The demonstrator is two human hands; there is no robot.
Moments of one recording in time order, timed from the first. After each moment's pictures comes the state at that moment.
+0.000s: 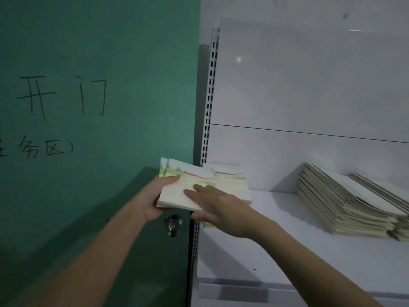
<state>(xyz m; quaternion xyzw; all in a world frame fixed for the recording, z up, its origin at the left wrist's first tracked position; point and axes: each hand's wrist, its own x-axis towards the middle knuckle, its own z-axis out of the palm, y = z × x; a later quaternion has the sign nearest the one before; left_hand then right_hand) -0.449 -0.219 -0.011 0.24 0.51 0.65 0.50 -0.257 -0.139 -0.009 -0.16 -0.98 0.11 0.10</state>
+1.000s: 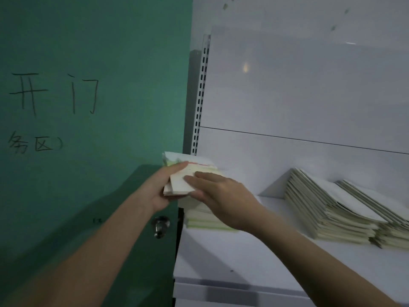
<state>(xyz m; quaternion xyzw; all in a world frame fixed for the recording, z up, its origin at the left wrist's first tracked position) -0.395 -0.201 0.018 0.25 0.48 0.69 0.48 -0.219 -0.147 0.031 -0.13 -0.96 -0.02 0.23</state>
